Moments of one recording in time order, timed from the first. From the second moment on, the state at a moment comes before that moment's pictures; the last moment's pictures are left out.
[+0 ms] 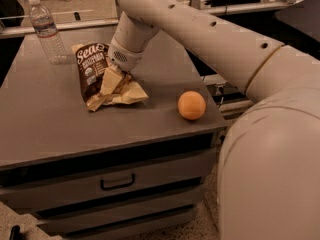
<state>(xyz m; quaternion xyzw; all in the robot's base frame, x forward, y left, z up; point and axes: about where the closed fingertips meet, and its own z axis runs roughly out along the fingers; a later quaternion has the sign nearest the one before) 0.639 0.127 0.840 -0.58 0.78 0.15 0.17</state>
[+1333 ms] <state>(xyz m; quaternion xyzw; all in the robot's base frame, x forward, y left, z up) 0.633 0.105 0.927 -0.59 0.74 0.19 0.26</state>
